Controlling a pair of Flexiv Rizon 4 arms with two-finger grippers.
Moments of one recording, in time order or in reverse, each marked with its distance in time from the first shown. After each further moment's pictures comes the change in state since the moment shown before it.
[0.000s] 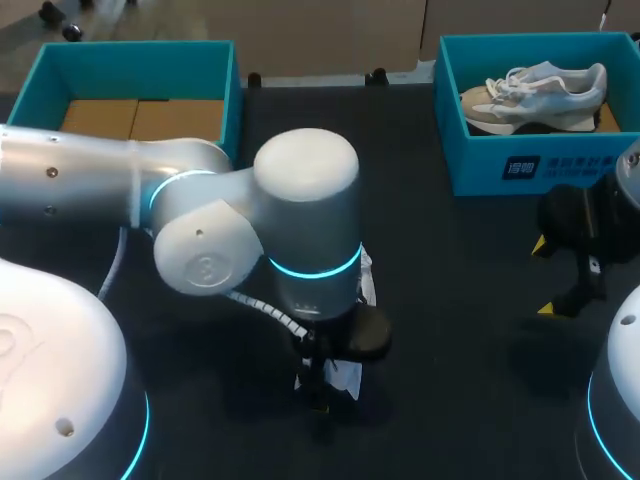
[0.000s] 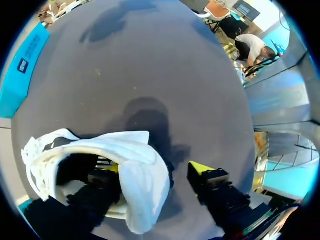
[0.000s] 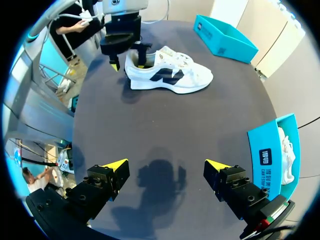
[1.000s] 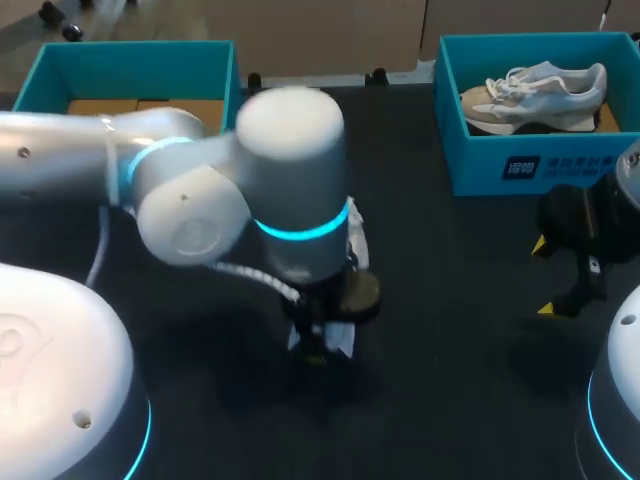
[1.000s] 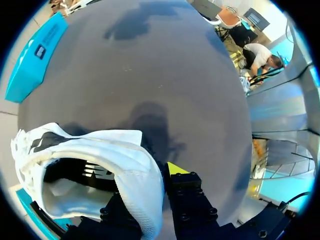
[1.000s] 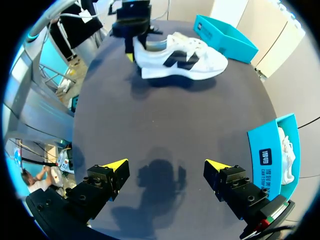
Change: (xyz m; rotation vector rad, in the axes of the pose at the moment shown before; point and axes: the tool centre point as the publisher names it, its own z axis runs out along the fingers) left arm -0.030 0.020 -0.046 0.019 -0.019 -0.084; right arm 0.000 0.000 0.000 0.000 0.000 0.000
